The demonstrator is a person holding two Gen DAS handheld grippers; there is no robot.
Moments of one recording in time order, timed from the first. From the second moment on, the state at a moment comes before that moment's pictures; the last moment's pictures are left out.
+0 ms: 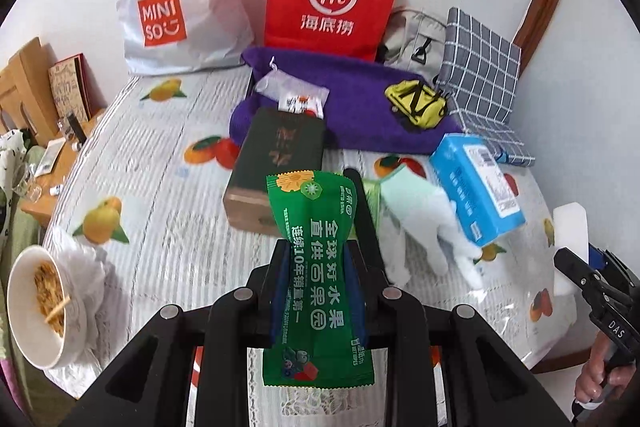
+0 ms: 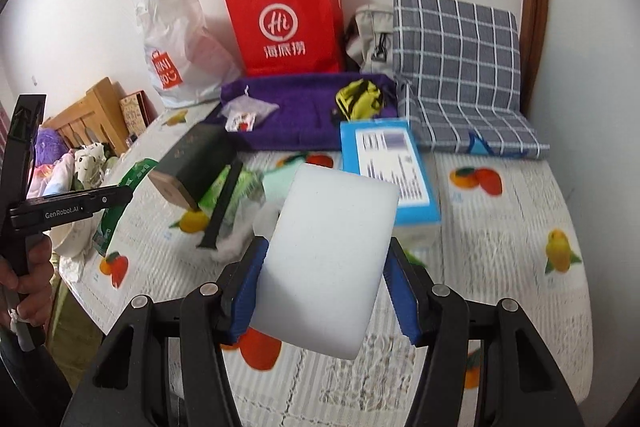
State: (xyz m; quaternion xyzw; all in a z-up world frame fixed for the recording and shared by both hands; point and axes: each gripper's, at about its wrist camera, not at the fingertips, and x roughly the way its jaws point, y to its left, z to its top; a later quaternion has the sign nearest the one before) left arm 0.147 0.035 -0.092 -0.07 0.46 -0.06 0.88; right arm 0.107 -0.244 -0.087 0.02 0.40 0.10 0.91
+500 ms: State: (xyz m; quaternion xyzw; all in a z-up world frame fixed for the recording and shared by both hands) left arm 0.197 0.035 -0.056 -0.07 0.44 -0.06 0.89; right arm 0.163 -0.244 -0.048 0.01 0.37 0.10 0.92
